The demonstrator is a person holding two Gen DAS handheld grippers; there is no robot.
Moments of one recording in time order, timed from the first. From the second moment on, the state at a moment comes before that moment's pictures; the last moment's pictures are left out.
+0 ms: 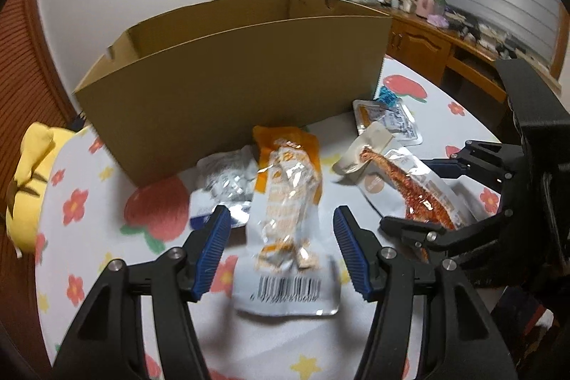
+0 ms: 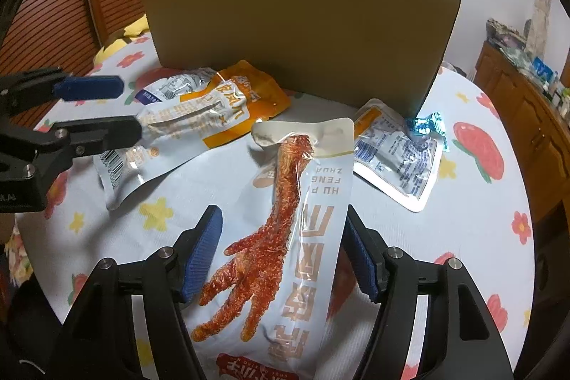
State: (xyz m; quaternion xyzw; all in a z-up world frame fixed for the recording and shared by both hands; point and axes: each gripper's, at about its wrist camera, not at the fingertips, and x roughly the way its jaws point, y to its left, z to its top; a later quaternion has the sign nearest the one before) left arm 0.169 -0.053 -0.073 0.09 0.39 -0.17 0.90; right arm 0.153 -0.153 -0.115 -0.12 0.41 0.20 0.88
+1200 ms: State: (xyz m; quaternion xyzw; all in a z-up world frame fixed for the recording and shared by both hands) left arm 0.224 -0.090 -0.094 0.20 0.46 -0.17 0.85; right arm 0.153 -0.153 -0.115 -0.12 0.41 0.20 0.88
